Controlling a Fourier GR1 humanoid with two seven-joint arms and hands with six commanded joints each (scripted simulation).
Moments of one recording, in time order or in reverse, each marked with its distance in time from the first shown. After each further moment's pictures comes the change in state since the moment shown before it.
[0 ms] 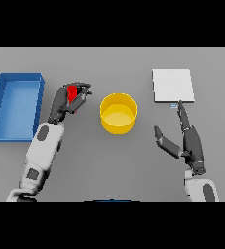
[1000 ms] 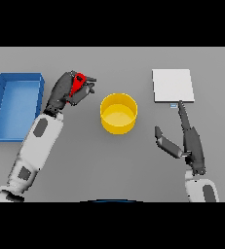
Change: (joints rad) left arm -0.013 0.123 -0.232 -0.267 -0.123 -0.008 0.219; right arm 0.006 -0.013 0.010 -0.017 0.036 -0.010 -0.001
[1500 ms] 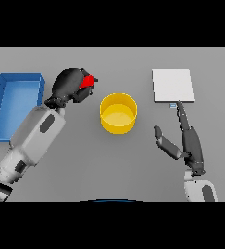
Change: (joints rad) left arm -0.112 0.129 -0.236 -0.001 -0.264 -0.040 0.188; right arm 0.005 0.013 0.003 -0.008 -0.015 0.008 0.013
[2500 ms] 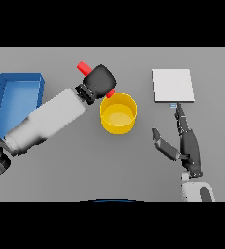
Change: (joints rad) left arm -0.379 0.052 -0.538 0.190 -0.436 -0.318 -0.123; right arm 0.021 0.043 -0.006 0.010 -0.046 0.000 -0.040
